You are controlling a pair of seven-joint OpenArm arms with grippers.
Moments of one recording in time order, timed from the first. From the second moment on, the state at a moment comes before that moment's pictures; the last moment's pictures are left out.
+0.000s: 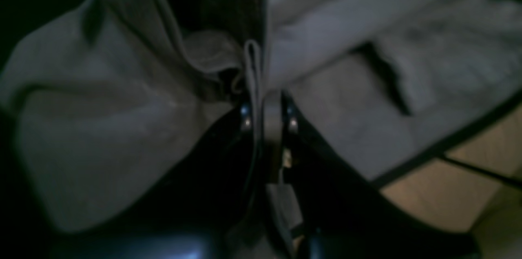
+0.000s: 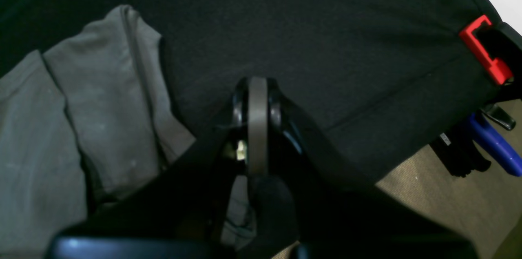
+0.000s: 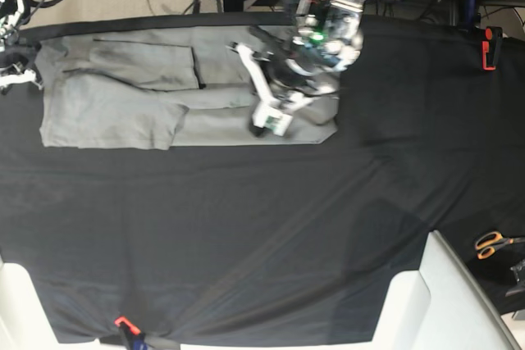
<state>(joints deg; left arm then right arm) 15.9 0.7 16.7 94.3 0.3 -11.9 45.7 -16.6 2.9 40.2 83.4 8.5 8.0 -22.4</state>
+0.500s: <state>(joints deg) 10.6 4.5 17.4 85.1 0.3 -11.9 45.5 -16.6 2.9 40.5 83.4 8.5 8.0 -22.4</state>
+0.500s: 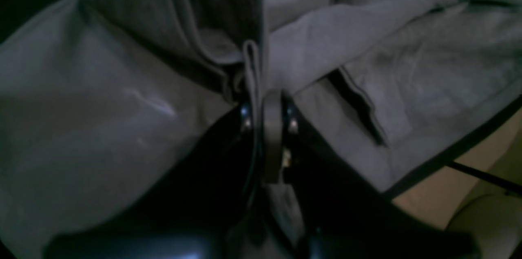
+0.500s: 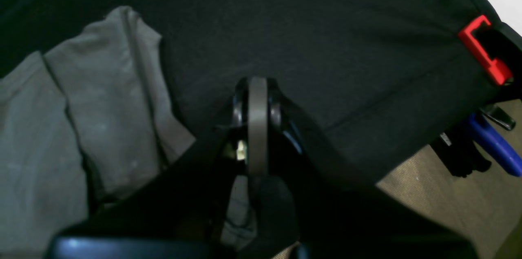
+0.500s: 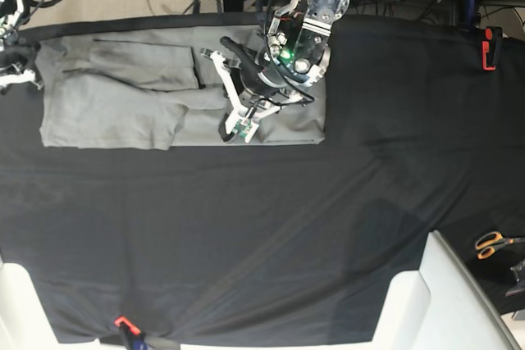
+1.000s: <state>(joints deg) 10.5 4.5 18.9 85.3 0.3 -11.7 45.6 -16.6 3.1 40.4 83.4 8.5 8.0 -22.4</state>
